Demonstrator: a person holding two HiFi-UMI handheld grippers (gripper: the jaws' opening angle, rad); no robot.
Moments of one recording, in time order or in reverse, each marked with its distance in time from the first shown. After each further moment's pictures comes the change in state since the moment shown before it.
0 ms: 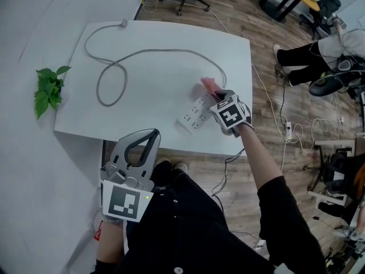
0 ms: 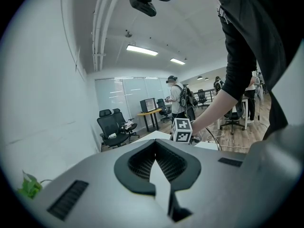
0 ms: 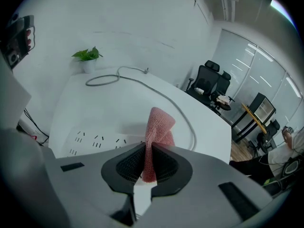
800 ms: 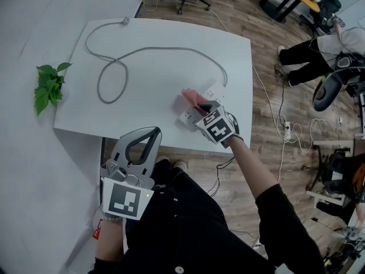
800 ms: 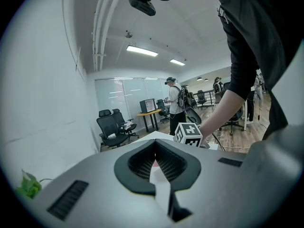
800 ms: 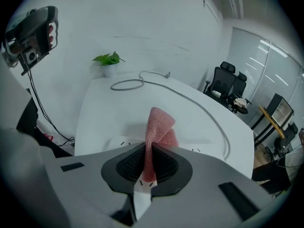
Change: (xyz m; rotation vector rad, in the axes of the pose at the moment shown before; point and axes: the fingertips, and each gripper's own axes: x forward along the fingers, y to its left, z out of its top) left arm -0.004 0.000 -0.001 -0.002 -0.014 -0.005; right arm -0.006 0.092 0.019 -0.063 -0.072 0.170
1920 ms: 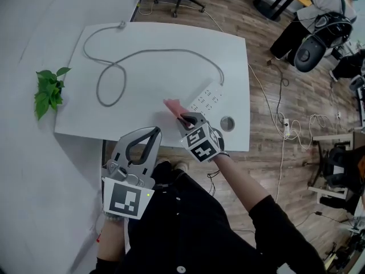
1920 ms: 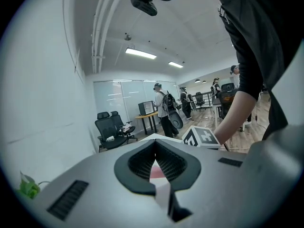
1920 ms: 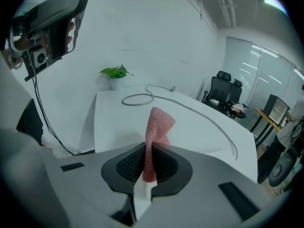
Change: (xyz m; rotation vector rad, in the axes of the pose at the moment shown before) left arm -0.010 -0.001 0.001 0.006 -0.026 -0.018; right arm -0.014 0.074 0.035 0.040 -0.119 -0.031
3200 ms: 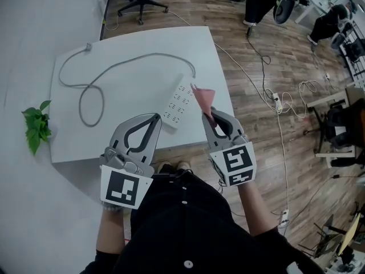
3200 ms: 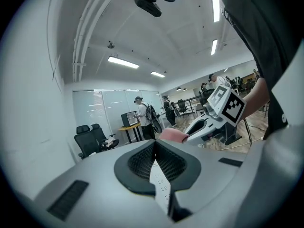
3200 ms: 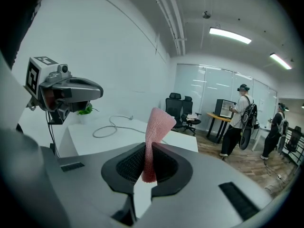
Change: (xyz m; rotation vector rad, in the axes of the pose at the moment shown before) left arm 0.049 -0.037 0.054 0.106 -0.131 -0.209; right arm -0.206 -0.064 0.003 0.269 -0.296 -0.447
